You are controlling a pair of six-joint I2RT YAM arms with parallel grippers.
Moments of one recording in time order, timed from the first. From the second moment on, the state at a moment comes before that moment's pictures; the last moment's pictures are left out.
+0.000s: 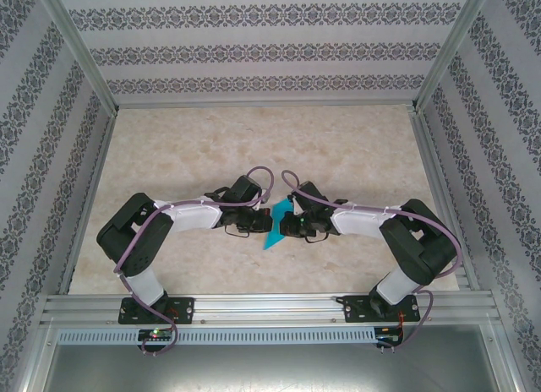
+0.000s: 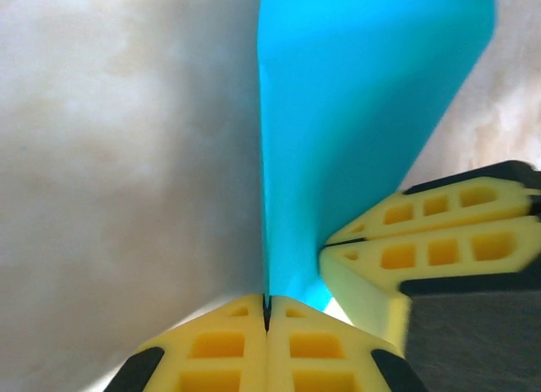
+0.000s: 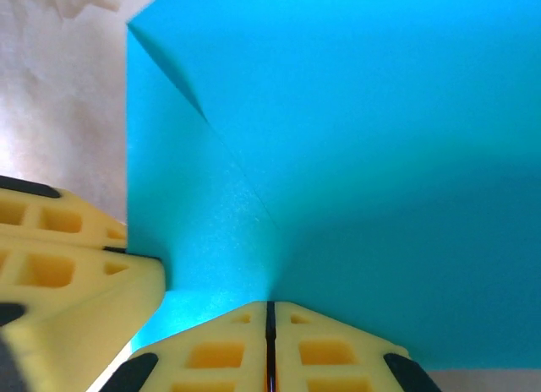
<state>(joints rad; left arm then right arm) -0.68 1.72 0.88 -0.18 0.40 -0.64 0.66 1.60 0.71 -0.15 -0.35 0.72</state>
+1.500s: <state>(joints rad) -0.72 1.72 0.92 -0.24 0.32 -0.60 0.66 1.65 0.73 -0.13 -0.37 0.72</state>
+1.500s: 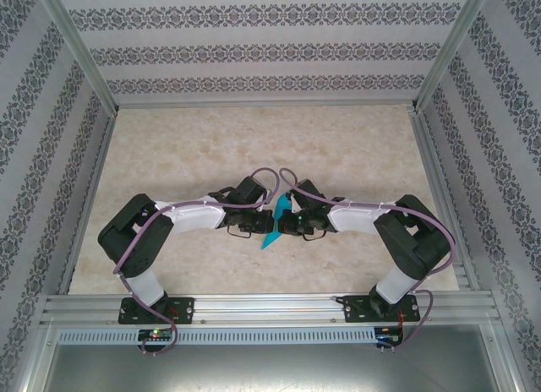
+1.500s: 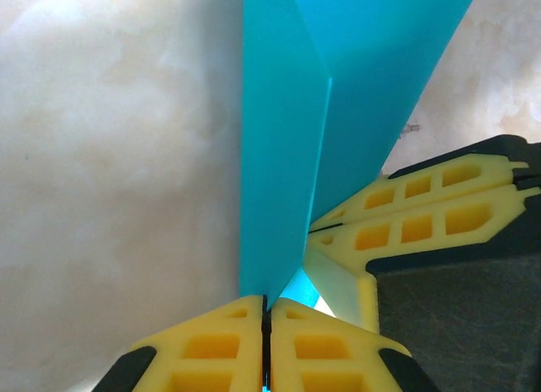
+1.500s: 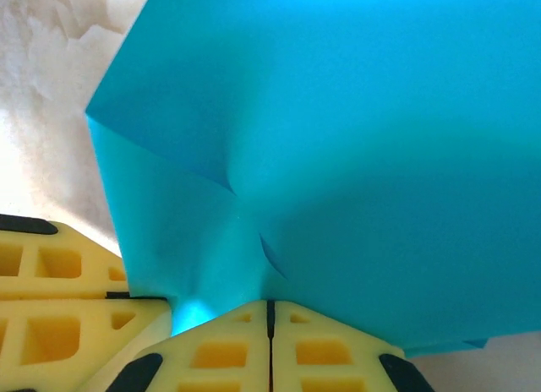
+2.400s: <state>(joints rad) -0.73 1.69 0.95 -0.33 0.28 -0.51 0.64 1.65 0.70 -0.07 -0.39 0.73</state>
